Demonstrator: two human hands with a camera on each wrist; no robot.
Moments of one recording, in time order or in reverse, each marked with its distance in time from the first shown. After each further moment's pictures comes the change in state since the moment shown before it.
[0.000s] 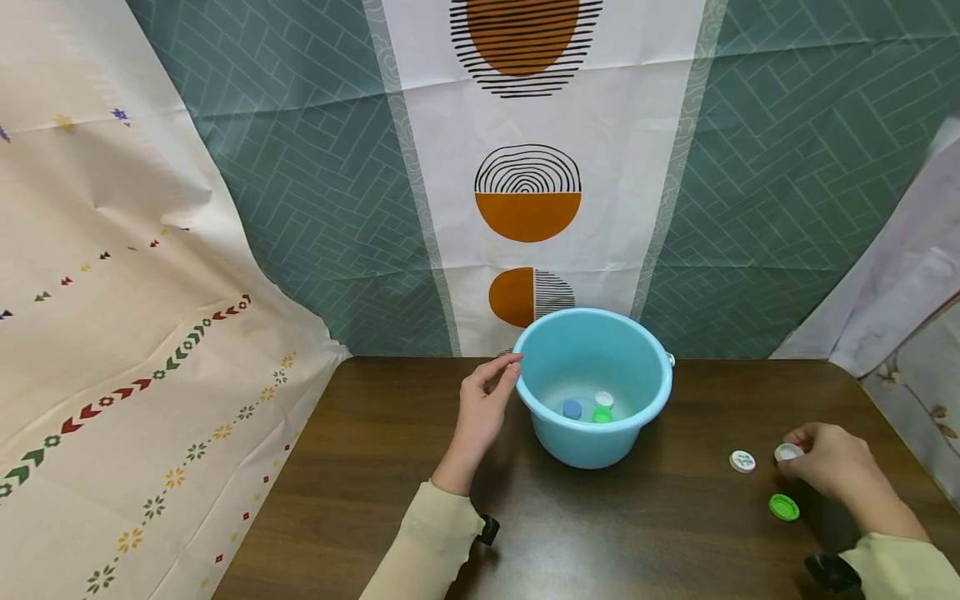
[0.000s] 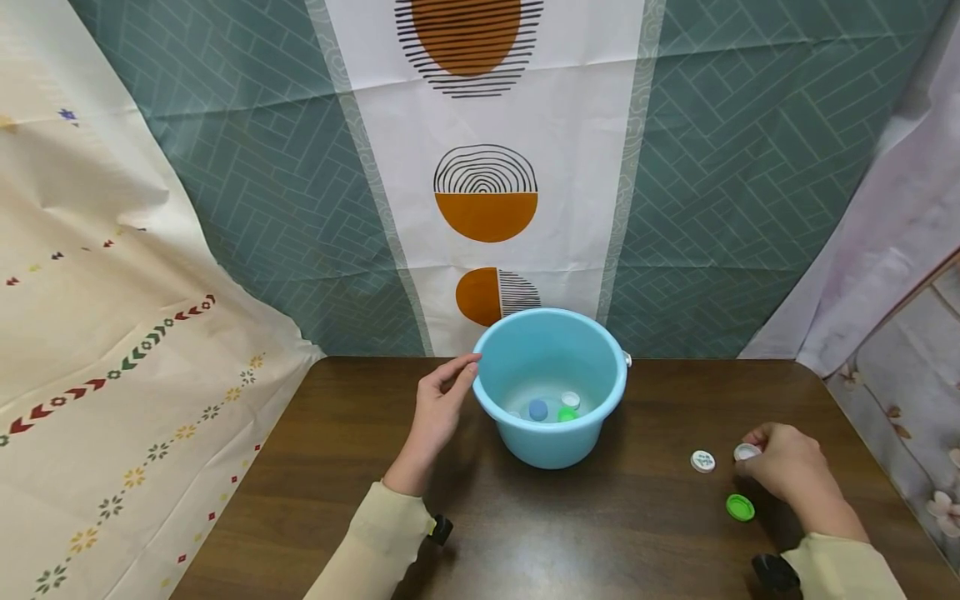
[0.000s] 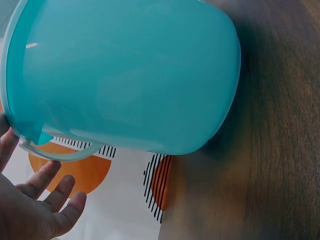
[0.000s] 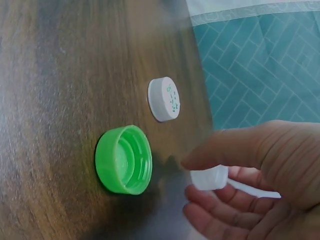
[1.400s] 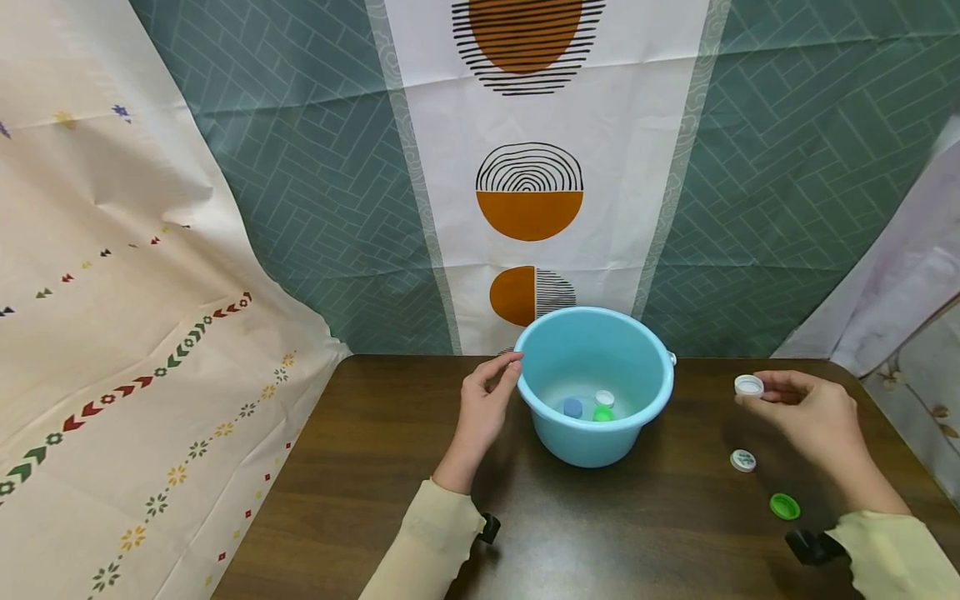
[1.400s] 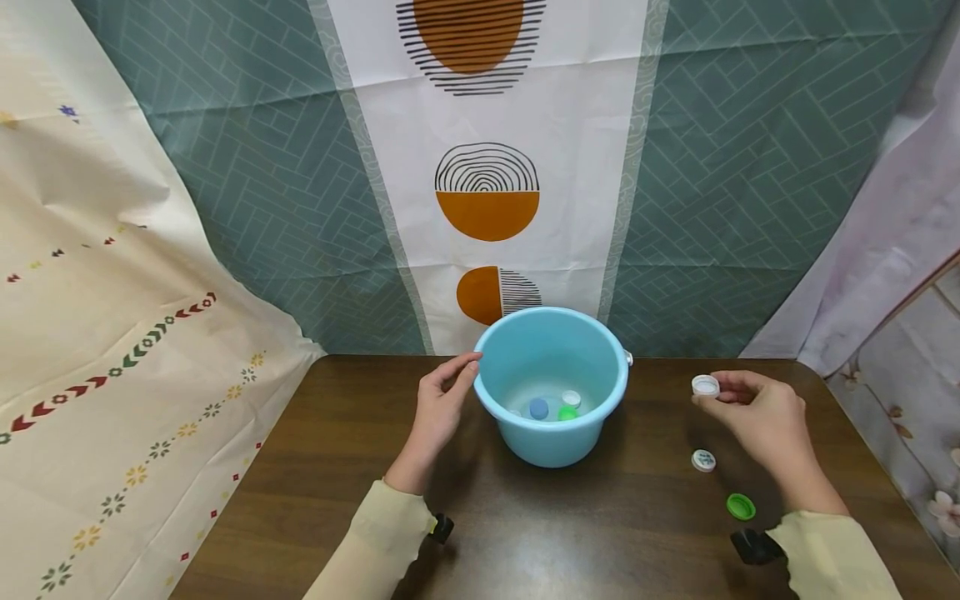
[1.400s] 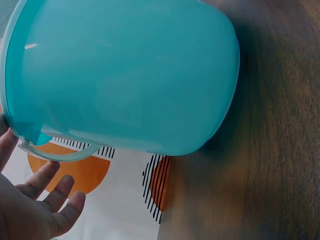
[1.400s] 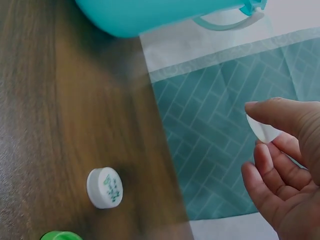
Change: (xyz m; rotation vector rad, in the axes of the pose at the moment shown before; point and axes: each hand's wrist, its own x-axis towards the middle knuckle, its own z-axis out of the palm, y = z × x) left_hand 0.000 0.001 0.000 0.003 0.008 -0.007; right_hand 0.002 -0.063 -0.011 0.310 0.387 -0.083
